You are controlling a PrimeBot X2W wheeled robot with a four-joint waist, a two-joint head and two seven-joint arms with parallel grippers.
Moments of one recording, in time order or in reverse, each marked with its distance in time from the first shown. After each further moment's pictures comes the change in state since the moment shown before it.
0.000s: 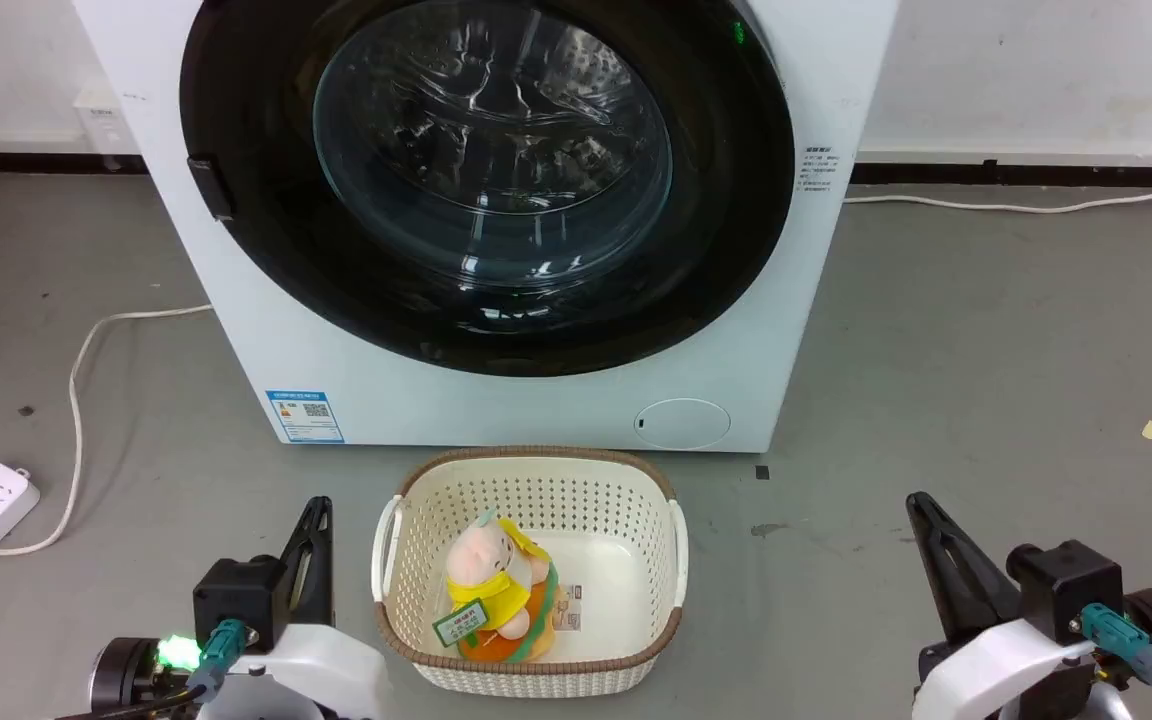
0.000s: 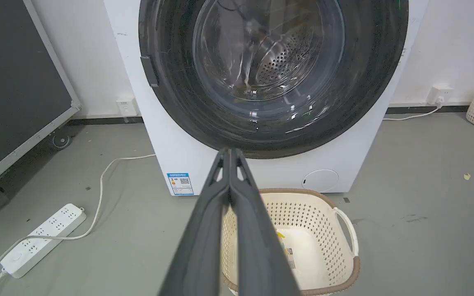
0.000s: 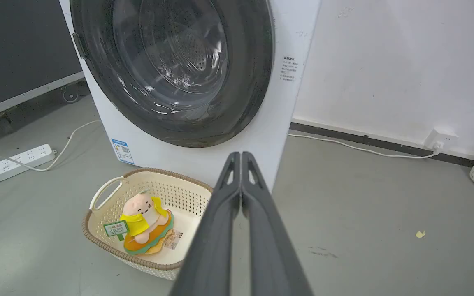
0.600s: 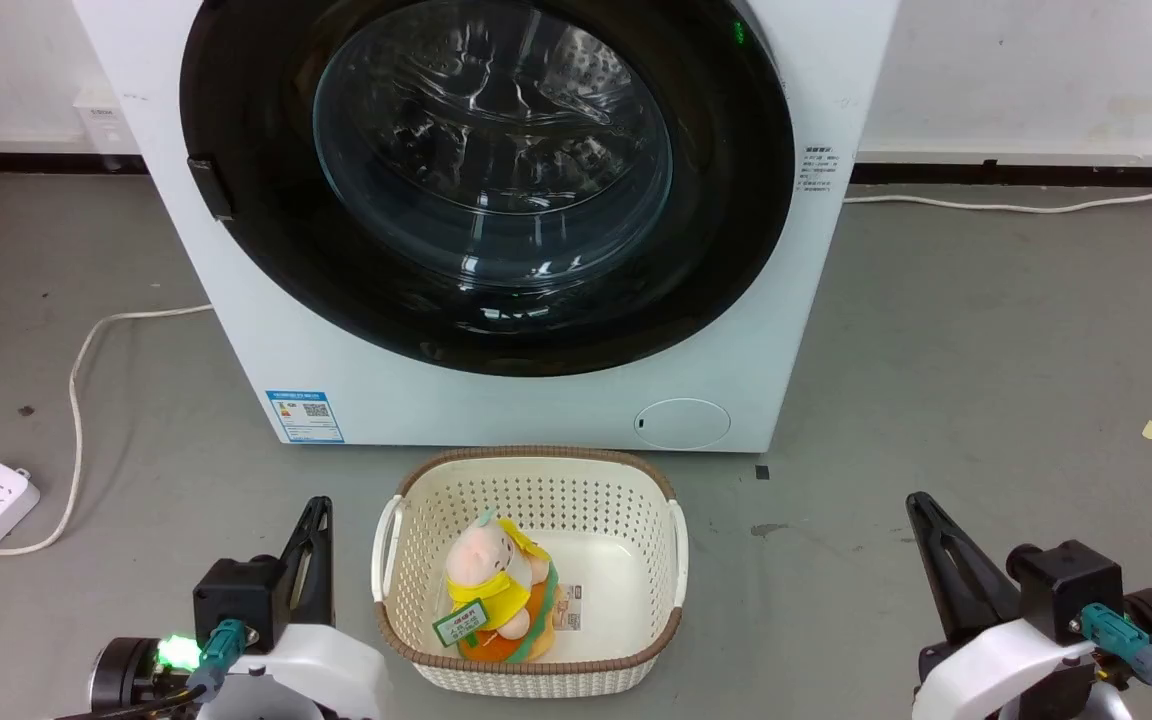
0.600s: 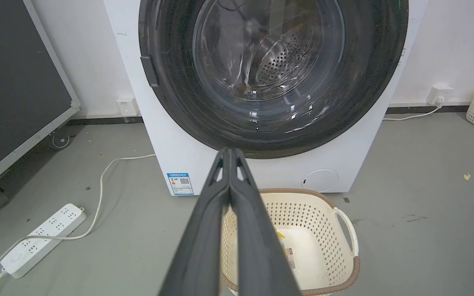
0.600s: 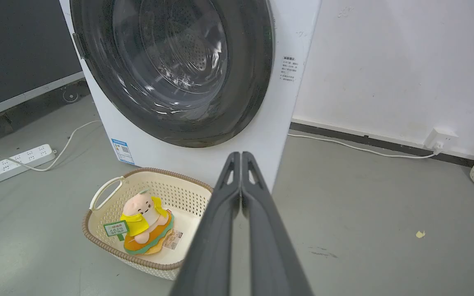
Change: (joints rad) left arm 0.000 0.000 0.000 0.000 0.000 0.000 0.000; right arm 0.000 0.000 0.000 0.000 0.000 0.000 0.000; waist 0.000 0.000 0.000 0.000
